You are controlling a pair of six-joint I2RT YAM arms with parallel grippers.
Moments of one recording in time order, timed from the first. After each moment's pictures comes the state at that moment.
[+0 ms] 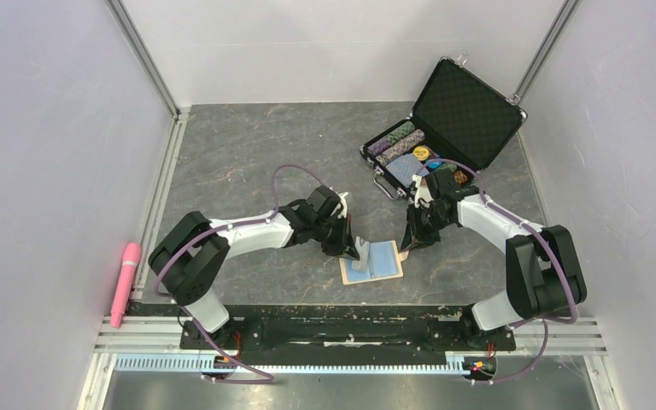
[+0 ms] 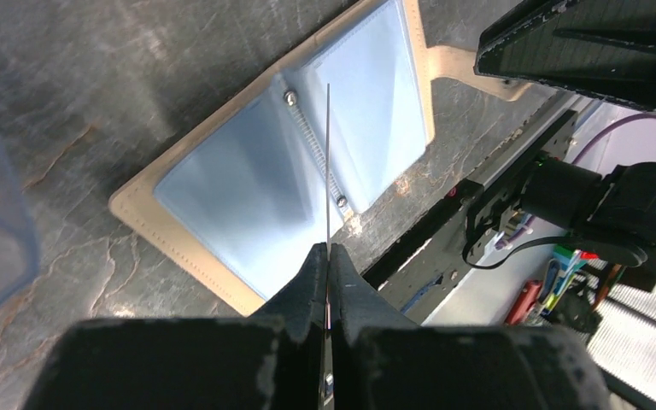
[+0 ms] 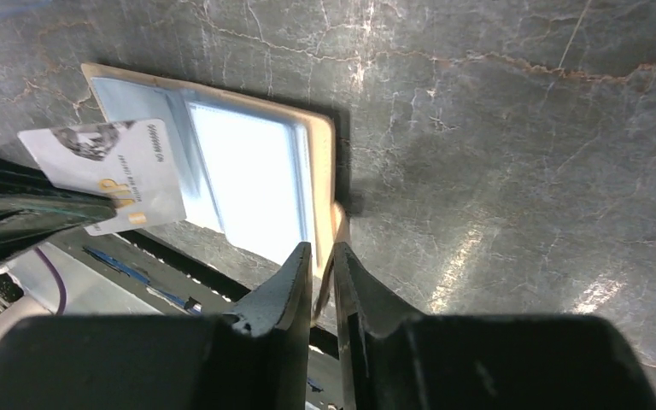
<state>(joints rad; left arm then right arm) -0.81 1.67 0.92 -0.16 0.42 -0.73 0.25 1.49 0.83 -0.64 -0.45 0.24</state>
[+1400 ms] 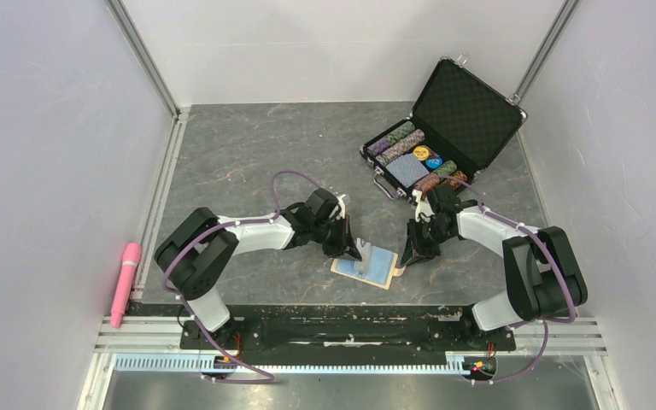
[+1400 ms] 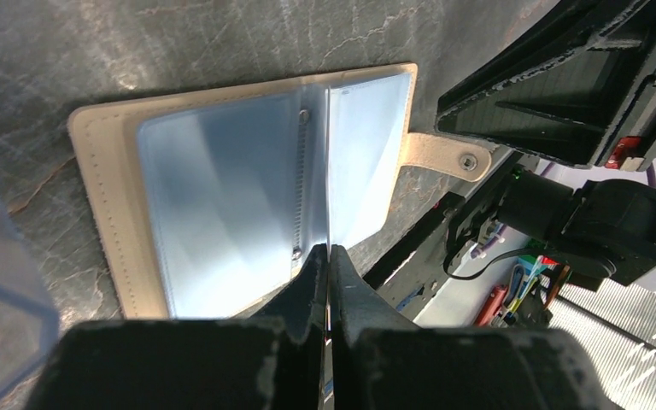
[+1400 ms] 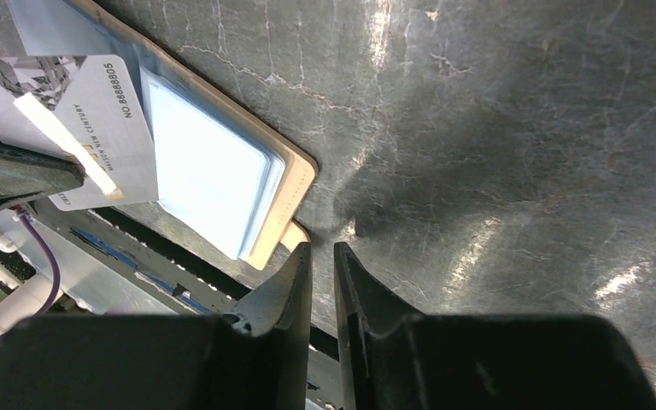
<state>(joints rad) -0.79 1.70 0.85 -0.03 0.46 -0.83 0.25 1.48 0.70 -0.57 -0.49 0.25</state>
